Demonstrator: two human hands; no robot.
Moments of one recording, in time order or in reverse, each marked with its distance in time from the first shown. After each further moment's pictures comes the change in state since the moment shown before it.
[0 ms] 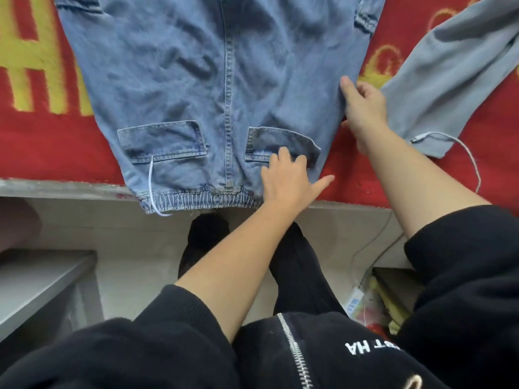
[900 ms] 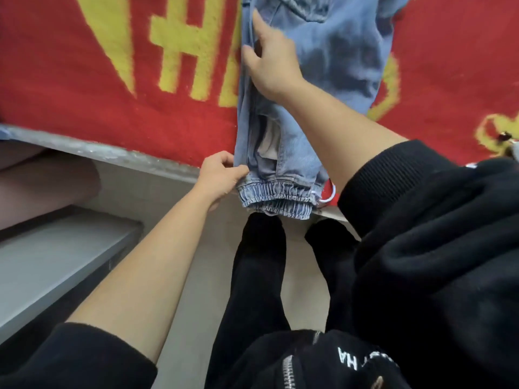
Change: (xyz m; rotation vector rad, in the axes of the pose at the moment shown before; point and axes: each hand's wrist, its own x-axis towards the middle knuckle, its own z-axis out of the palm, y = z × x) left_hand -0.027 -0.318 -0.120 -1.016 -0.028 -0.568; right_hand -0.088 -0.163 0.339 -0.405 -0.432 -0.669
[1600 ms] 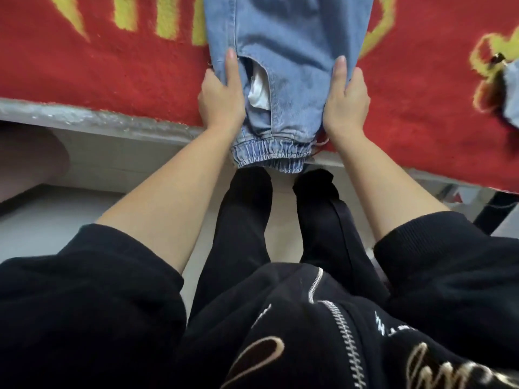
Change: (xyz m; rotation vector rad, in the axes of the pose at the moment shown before) left_hand 0.021 0.034 0.034 0.109 0.343 0.103; right_hand -0.164 0.073 -0.023 0.043 0.401 0.665
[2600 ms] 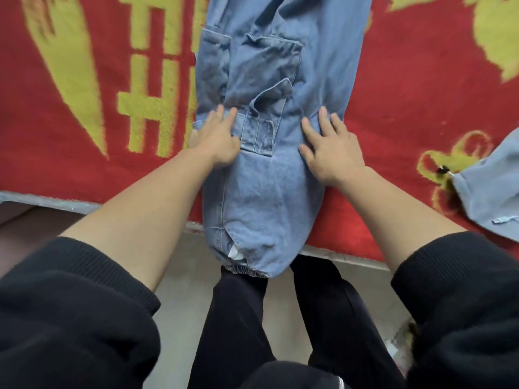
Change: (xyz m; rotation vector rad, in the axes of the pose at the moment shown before) left_hand 0.067 0.104 0.021 0.935 -0.327 0.396; right_hand 0.127 -0.017 -0.050 -0.819 -0.335 -0.635
